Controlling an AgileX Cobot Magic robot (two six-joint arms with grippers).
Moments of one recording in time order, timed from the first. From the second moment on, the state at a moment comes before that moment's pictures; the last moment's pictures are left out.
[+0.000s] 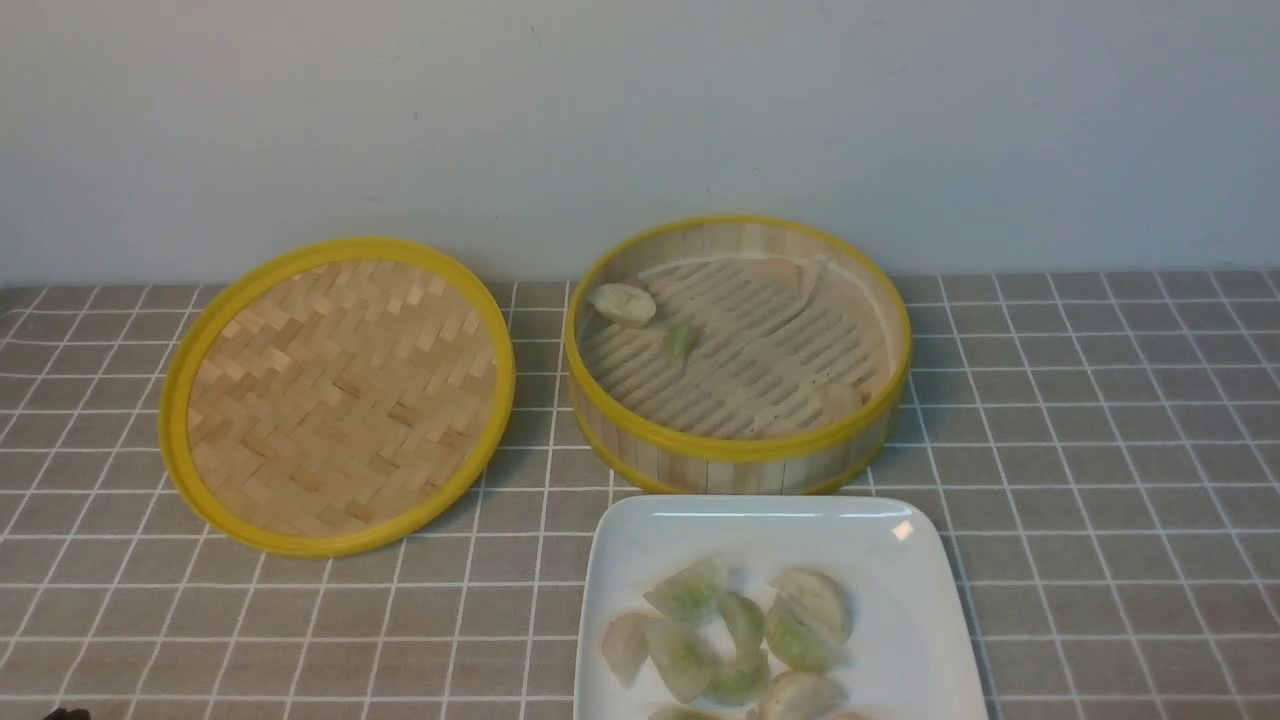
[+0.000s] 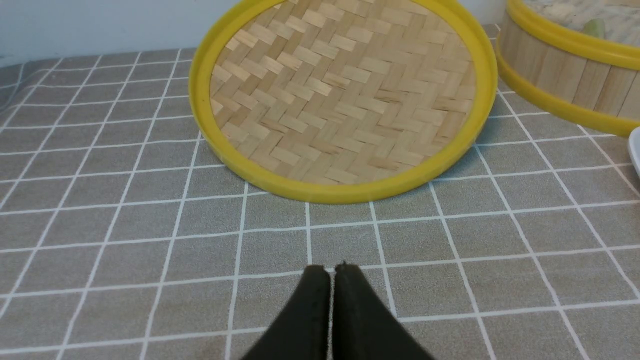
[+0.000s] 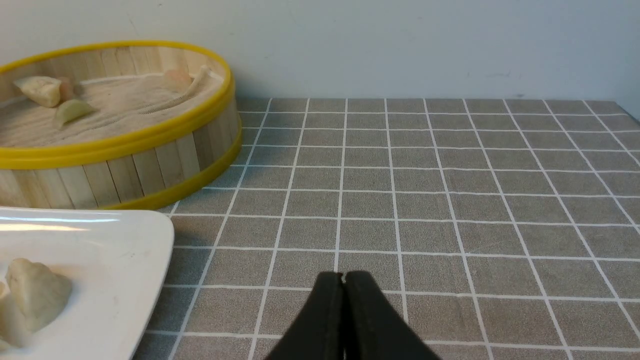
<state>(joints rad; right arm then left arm) 0.02 -0.01 0.02 -0.02 0.39 0.09 -0.07 -0.01 0.03 -0.02 0.37 0.01</state>
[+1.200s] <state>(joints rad) 0.02 -0.01 0.02 -0.02 0.39 0.09 -0.07 0.52 -0.61 0.10 0.18 -0.51</state>
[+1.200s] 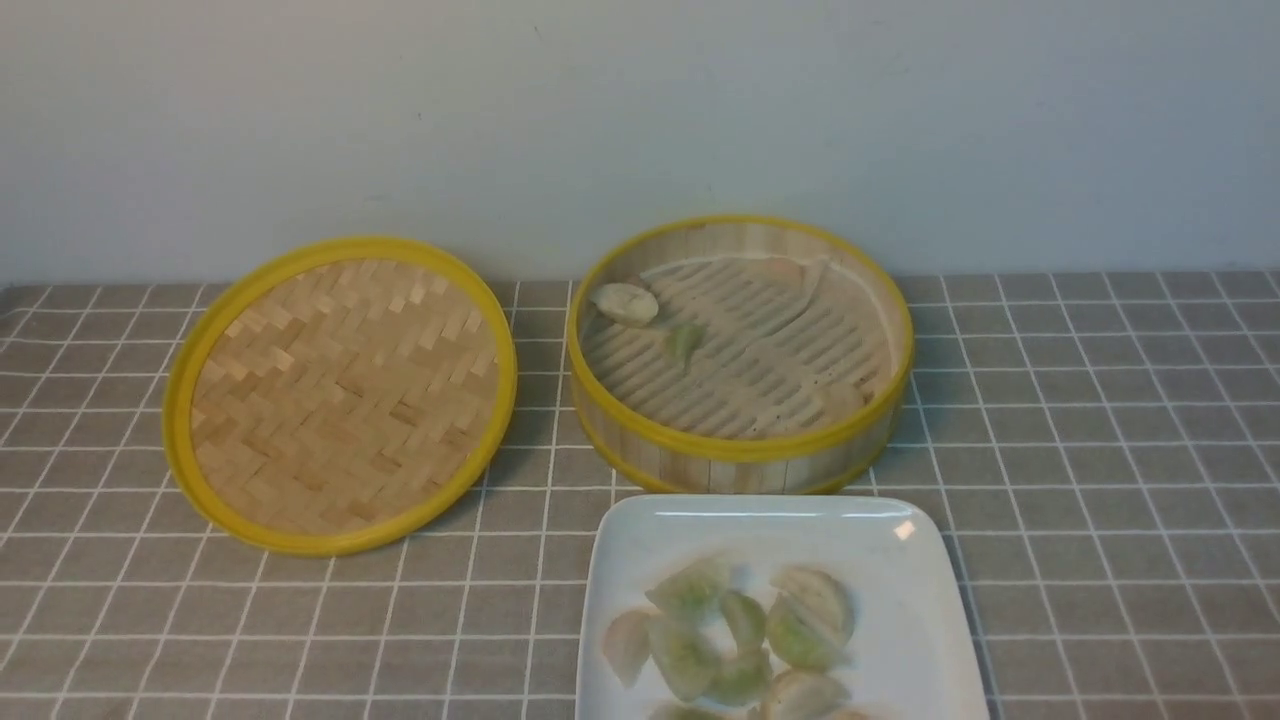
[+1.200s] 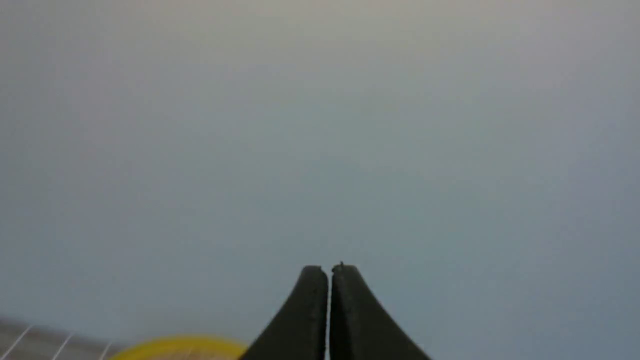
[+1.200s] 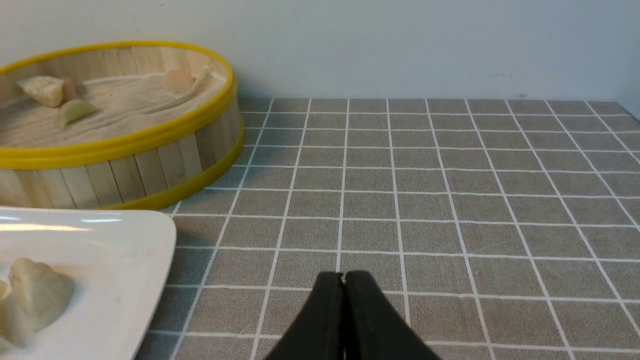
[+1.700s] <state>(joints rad) 0.02 -0.01 0.02 -0.02 0.39 0.09 -0.07 1.45 -1.29 -0.34 1.04 0.09</state>
